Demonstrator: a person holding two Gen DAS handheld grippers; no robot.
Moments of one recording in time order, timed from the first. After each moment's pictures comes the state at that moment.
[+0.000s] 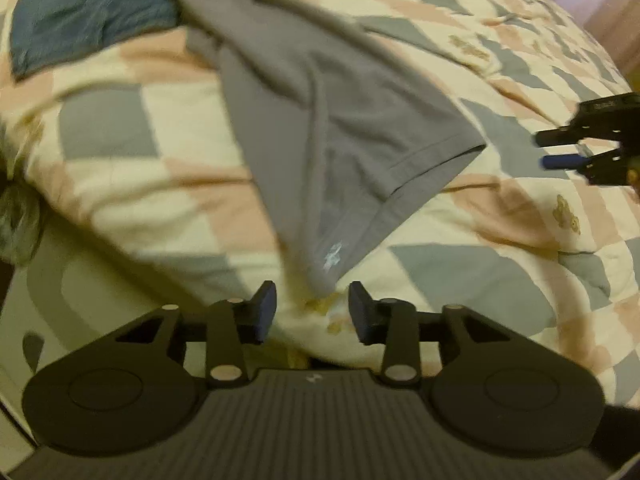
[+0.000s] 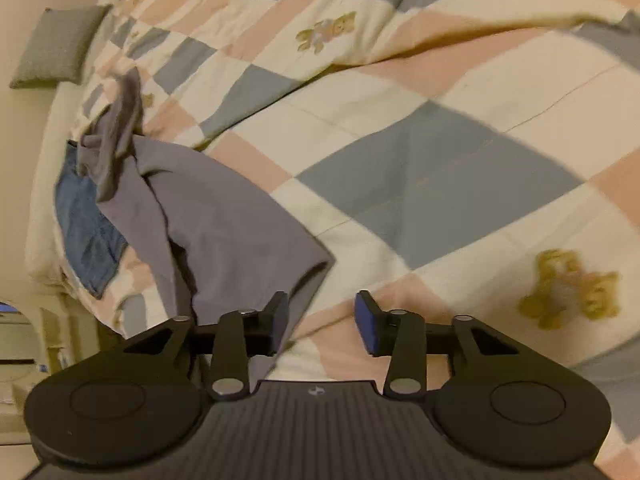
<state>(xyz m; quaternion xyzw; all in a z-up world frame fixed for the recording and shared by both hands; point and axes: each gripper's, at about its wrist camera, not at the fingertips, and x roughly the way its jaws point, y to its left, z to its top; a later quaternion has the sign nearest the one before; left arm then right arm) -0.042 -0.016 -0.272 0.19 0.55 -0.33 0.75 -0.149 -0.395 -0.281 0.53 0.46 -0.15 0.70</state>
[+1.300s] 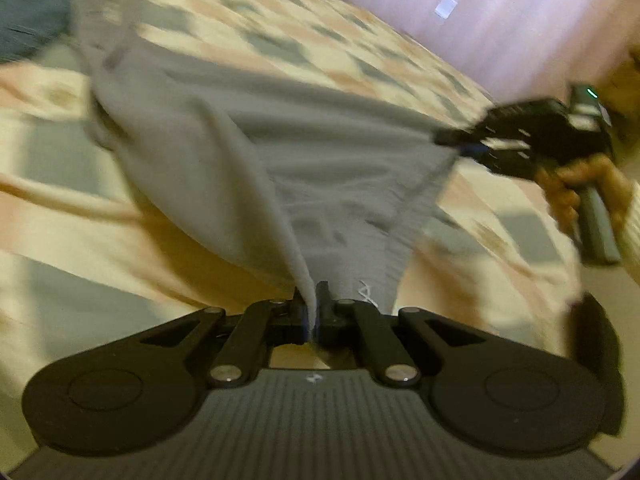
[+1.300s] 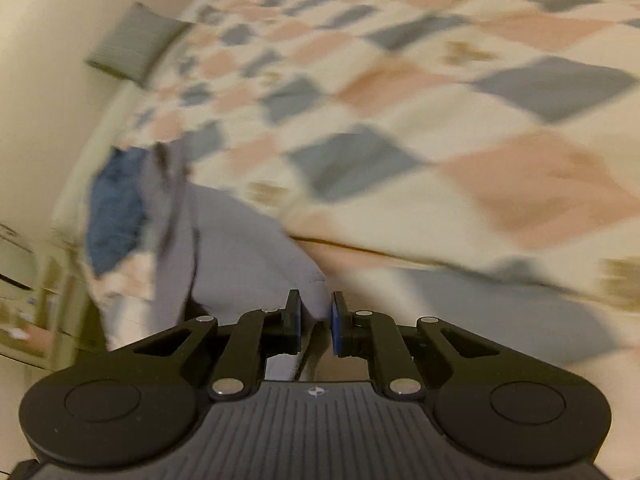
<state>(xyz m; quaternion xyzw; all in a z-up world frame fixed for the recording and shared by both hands) -0.266 -0.243 -0.258 0.02 0.50 -0.42 0.76 -0.286 -0.633 -0.263 0.38 0.43 -0.08 0.81</state>
